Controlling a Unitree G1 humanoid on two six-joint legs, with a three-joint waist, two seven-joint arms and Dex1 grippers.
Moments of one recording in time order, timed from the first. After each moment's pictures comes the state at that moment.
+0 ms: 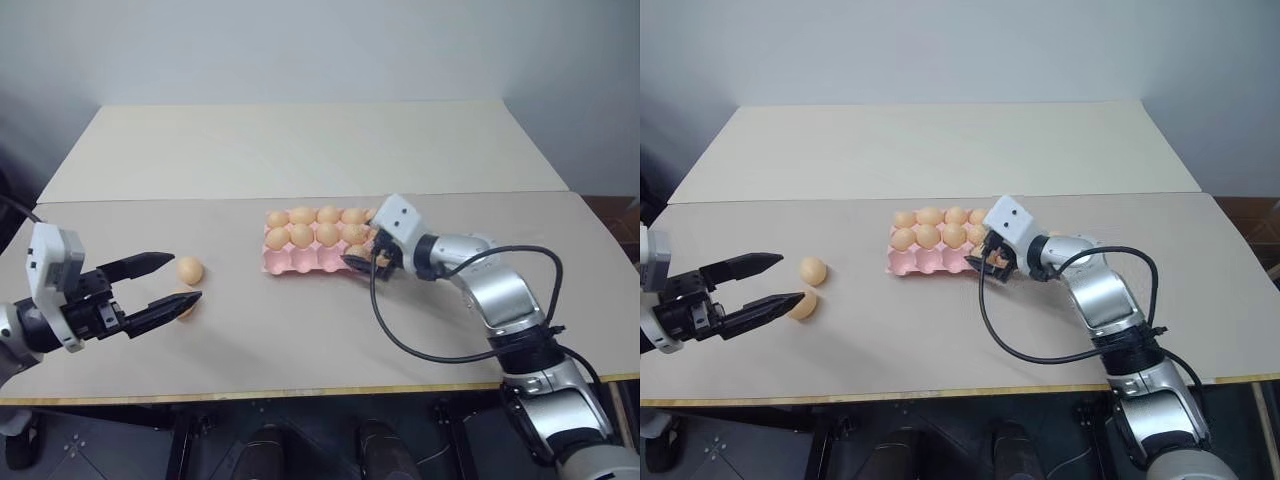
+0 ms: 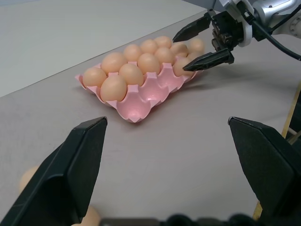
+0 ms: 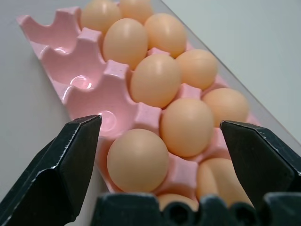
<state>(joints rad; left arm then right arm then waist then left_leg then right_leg) 0.13 0.93 0.66 -0.48 -0.91 0.72 -0.96 -0.65 -0.54 0.19 -0.14 0.11 0.61 0.72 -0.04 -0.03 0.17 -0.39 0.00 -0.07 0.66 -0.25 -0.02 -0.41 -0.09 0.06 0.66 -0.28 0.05</state>
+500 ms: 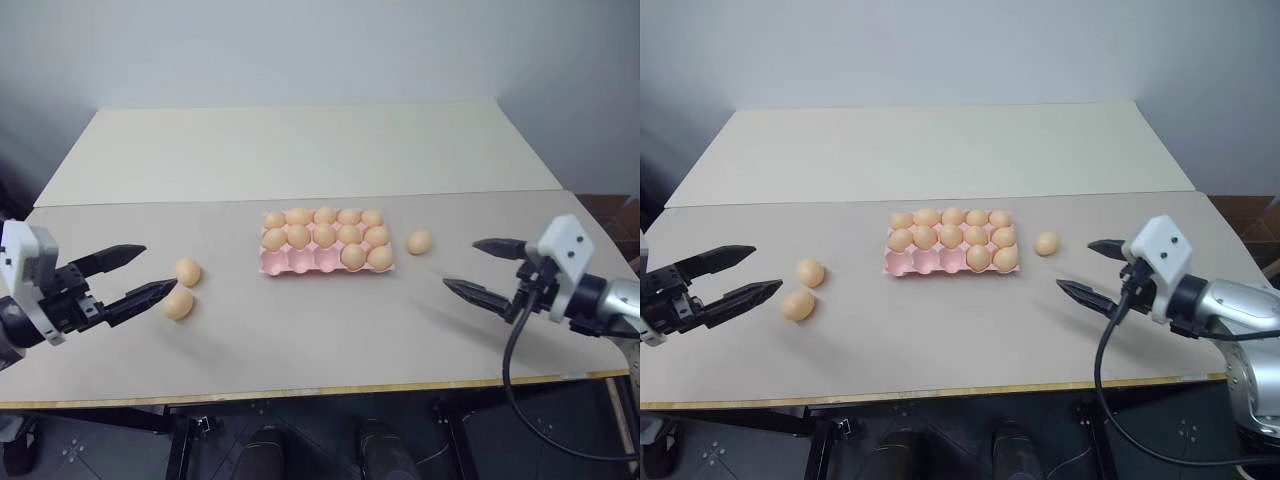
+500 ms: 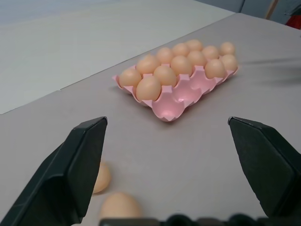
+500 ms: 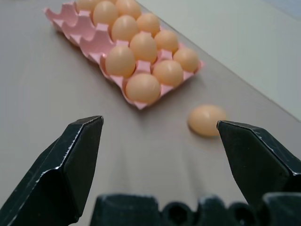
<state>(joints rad) 0.12 0.92 0.68 -0.34 -0.82 0.63 -1.00 -0.09 -0.82 -0.39 -0.46 0.41 0.63 0.96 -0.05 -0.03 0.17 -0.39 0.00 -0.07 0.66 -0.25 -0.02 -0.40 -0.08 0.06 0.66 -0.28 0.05</state>
